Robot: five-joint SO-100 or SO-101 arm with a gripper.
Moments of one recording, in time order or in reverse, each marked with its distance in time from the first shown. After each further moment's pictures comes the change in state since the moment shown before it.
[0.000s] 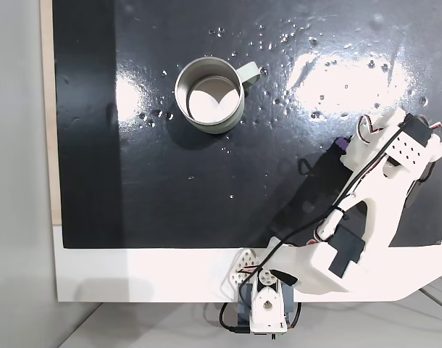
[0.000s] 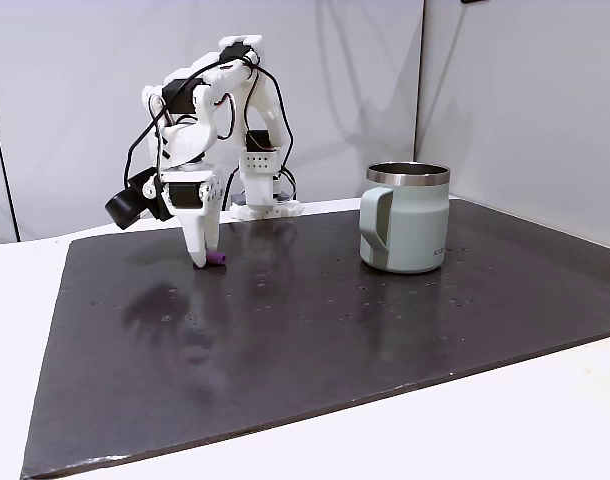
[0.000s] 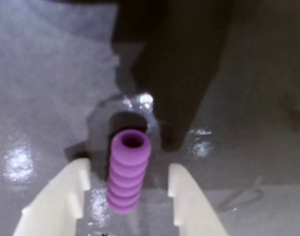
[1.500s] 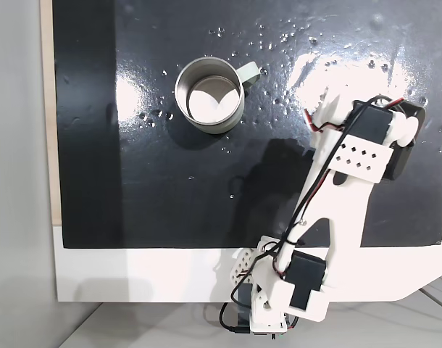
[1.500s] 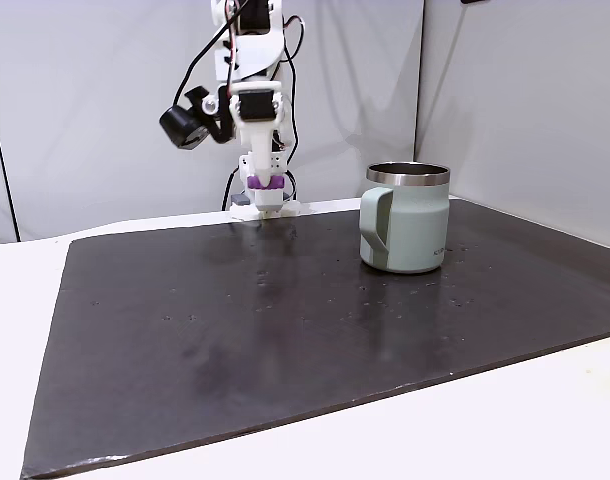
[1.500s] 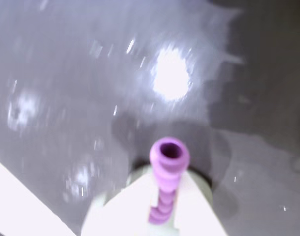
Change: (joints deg) arm -20.2 20.4 -8.1 12.6 4.0
